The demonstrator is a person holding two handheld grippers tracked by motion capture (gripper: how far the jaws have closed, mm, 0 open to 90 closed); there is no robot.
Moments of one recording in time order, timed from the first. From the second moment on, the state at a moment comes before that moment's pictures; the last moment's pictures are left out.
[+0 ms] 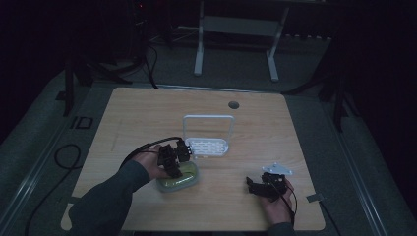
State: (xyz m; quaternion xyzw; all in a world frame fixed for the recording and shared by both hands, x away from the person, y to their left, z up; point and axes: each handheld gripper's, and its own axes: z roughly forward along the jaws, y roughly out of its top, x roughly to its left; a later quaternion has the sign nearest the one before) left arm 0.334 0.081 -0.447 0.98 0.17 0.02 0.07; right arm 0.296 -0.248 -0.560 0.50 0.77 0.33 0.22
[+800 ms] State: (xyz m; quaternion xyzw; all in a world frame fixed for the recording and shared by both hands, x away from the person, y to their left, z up) left arm 0.349 0.066 -0.443 0.99 0.15 0.04 0.07; right arm 0.296 -0.248 -0.560 0.50 0.77 0.33 0.22
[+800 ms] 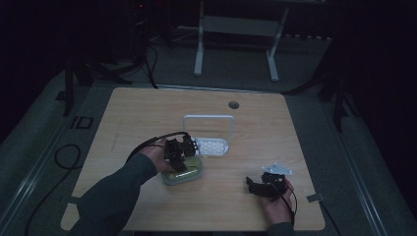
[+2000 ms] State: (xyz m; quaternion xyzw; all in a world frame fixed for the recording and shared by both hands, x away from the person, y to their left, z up) left arm 0.375 0.039 -0.444 0.99 0.10 0.07 0.06; right arm 0.296 -0.248 -0.560 0.50 0.77 0.33 0.22
